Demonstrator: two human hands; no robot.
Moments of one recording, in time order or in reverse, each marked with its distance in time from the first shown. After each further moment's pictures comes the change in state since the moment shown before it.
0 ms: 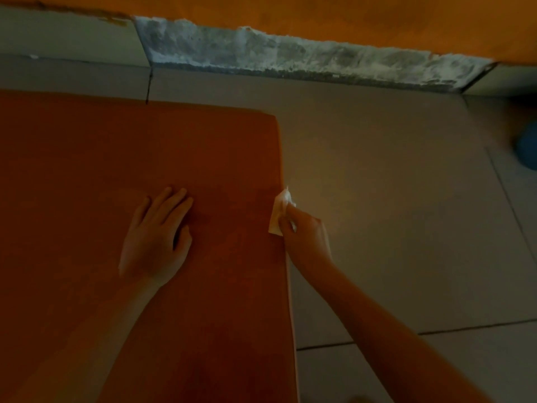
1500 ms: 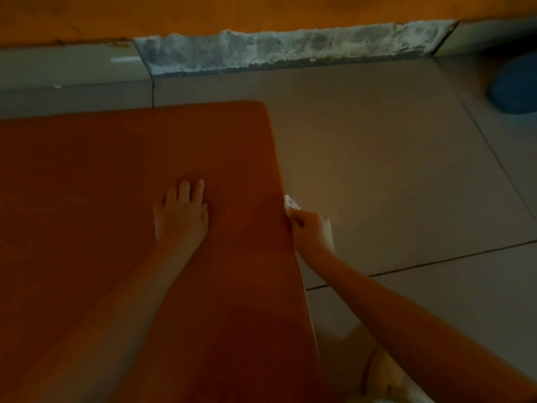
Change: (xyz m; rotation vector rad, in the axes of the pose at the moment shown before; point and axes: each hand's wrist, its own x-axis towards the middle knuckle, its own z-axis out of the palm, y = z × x) left_hand -0.007 0.031 -0.026 0.338 -0.294 -0.166; right_hand -0.069 0.018 0.018 0.129 0.118 0.161
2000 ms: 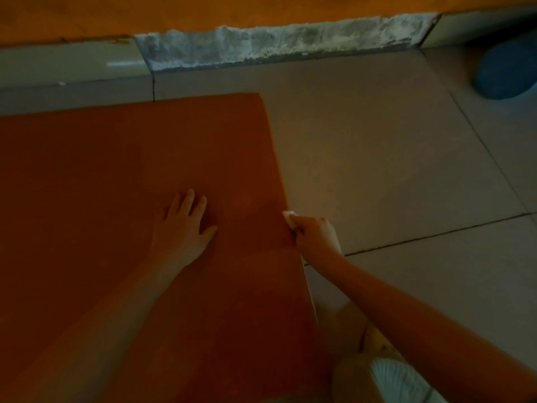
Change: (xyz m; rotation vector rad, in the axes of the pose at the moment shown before) left_hand -0.052 -0.016 0.004 -0.048 -0.182 0.148; right_hand -0.051 0.001 -0.026 -0.240 -0.158 -0.090
